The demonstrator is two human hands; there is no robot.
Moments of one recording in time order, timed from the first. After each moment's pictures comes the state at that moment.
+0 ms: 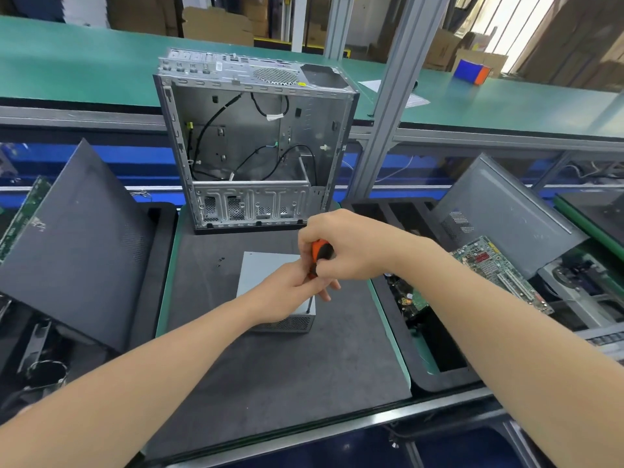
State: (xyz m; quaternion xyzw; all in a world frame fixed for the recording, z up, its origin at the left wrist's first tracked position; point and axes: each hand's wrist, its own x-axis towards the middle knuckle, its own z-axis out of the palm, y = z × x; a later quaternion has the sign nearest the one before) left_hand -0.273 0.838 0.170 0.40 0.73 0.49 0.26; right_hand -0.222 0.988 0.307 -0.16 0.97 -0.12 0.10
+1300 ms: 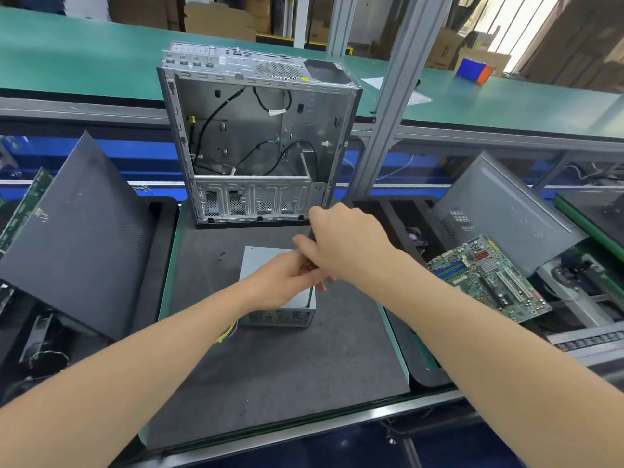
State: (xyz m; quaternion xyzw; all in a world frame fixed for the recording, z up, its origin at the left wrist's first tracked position) left_hand -0.285 0.833 0.169 0.40 0.74 0.47 0.26; right_hand -0.222 0.955 0.284 0.04 1.00 0.04 -0.03
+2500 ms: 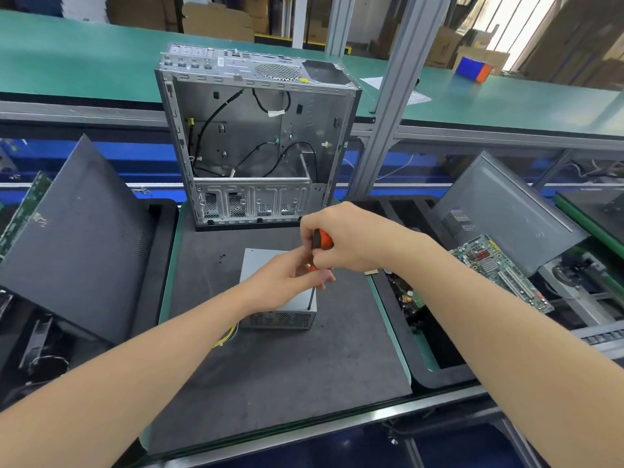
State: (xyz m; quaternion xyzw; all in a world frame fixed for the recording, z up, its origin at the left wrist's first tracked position) left_hand -0.288 0.834 0.162 0.38 0.69 0.55 0.27; right_hand -0.226 0.981 0.305 -0.08 0.99 -0.10 0.09
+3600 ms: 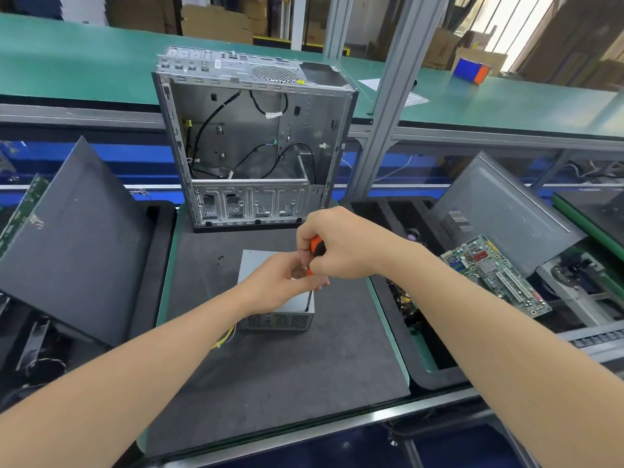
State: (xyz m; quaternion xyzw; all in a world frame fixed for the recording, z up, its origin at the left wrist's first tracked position) left_hand -0.291 0.831 0.165 0.38 0.75 0.48 0.24; right_hand -0.220 0.974 0.306 -0.09 0.98 -0.15 0.10
